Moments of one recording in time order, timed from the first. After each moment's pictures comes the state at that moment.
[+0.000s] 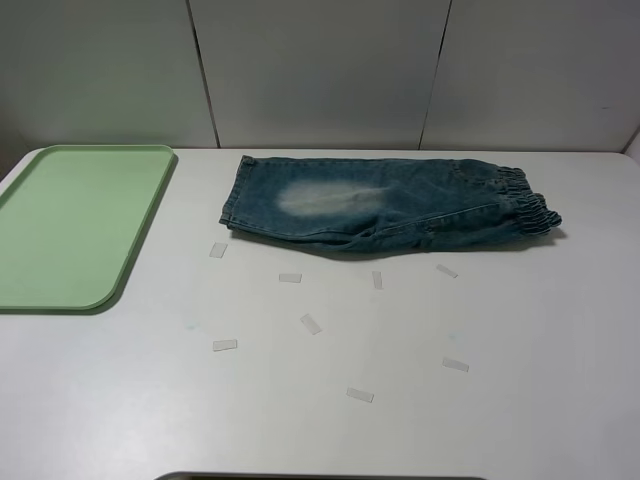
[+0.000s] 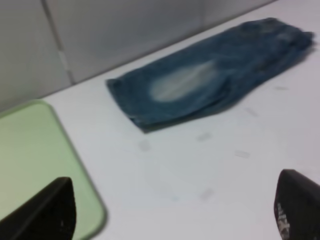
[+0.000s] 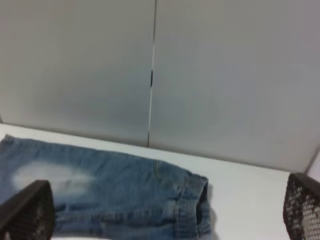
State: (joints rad) left arm -0.49 0.13 -0.86 0.00 1.07 0.08; right arm 0.31 0.48 -1.09 -0.17 0.96 0.01
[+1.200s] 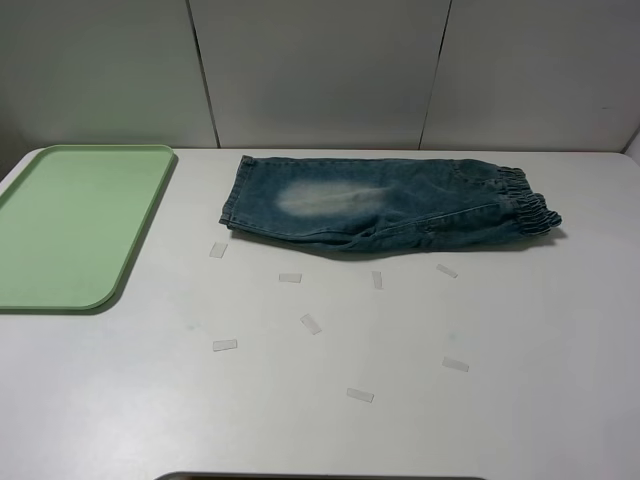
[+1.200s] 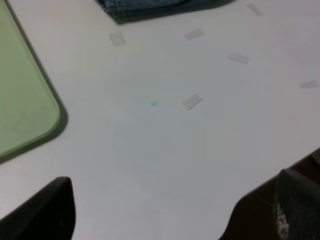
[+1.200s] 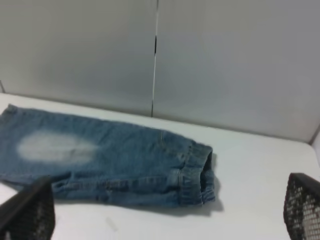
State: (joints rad) left arm -0.49 -0.01 -0.48 -0.01 1.06 0.00; right arm 0.31 0.48 -1.09 -0.15 1.05 0.01
